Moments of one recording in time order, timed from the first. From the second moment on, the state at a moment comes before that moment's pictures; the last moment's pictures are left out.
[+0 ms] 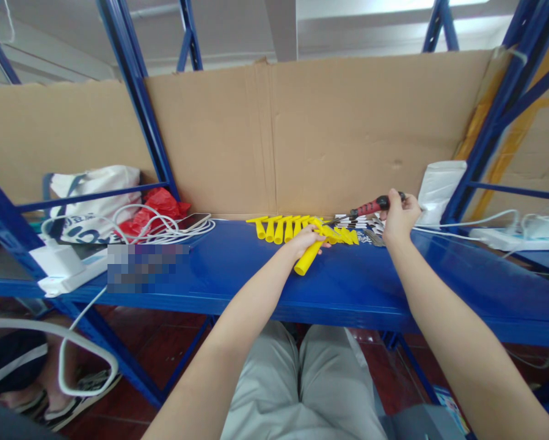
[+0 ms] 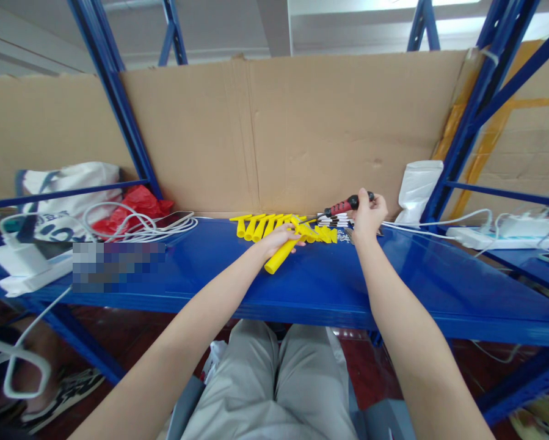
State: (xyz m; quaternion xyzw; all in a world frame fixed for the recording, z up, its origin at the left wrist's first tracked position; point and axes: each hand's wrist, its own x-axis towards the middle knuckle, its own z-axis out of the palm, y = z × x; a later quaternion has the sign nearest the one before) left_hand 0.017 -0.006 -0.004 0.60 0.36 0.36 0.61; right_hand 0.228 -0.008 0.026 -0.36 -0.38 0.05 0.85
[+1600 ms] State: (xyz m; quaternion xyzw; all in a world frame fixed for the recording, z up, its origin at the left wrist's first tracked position) left_hand 0.014 -0.006 -0.003 0.60 0.45 0.46 0.48; right_hand 0.211 -0.036 0.041 -0.33 -0.43 0.26 0.80
